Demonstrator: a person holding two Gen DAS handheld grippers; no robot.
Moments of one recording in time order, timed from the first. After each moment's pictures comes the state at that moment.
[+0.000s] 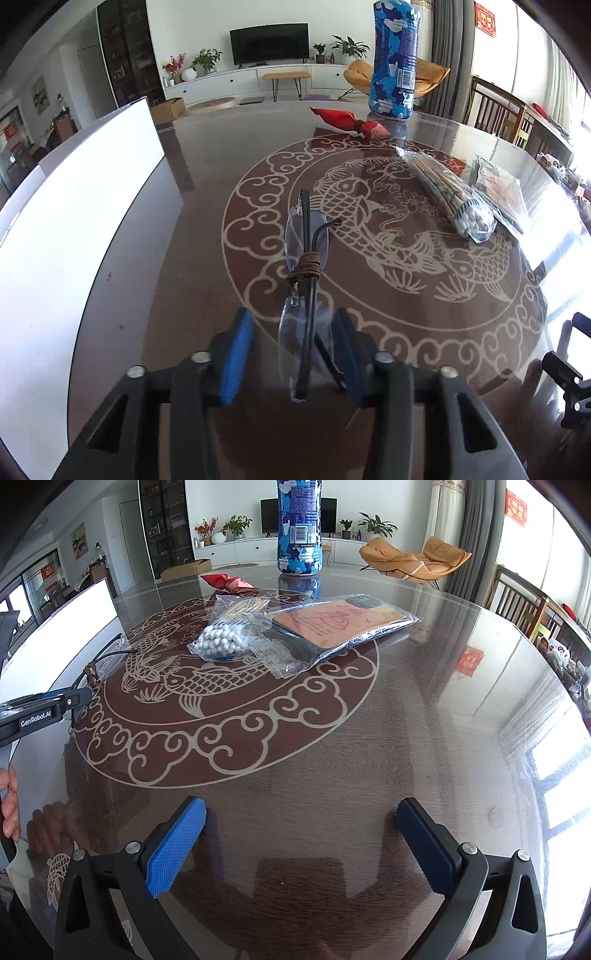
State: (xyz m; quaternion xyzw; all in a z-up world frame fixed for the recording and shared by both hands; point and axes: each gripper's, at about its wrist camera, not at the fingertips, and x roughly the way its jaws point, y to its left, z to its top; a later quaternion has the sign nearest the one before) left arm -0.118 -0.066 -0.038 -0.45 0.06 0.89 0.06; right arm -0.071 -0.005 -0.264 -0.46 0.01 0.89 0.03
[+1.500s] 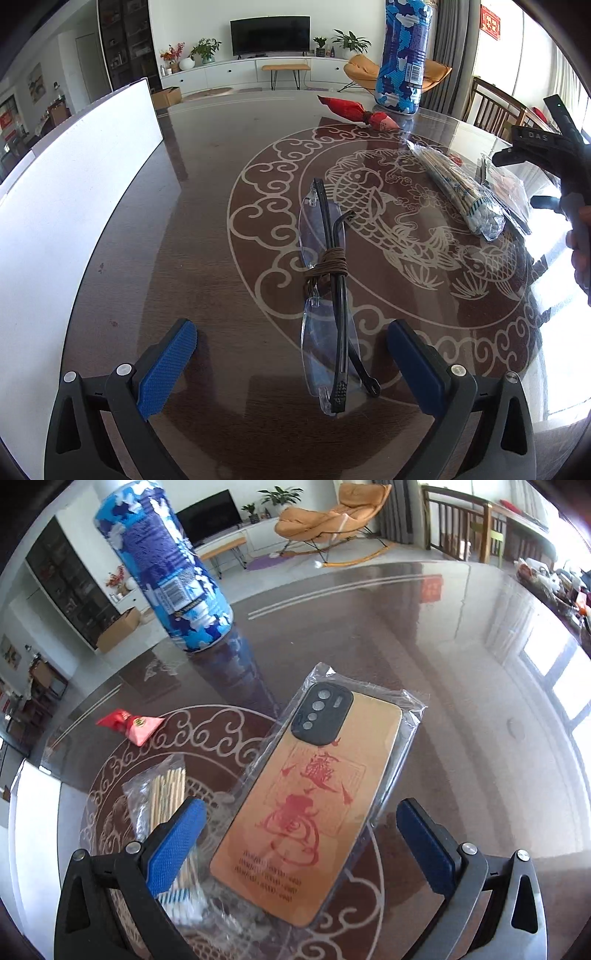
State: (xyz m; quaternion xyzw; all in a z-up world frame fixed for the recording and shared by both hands) left arm -0.129 -0.078 -0.051 -0.46 0.04 0.88 0.07; right arm -0.276 0.069 -0.239 -0.48 0.22 0.84 0.14
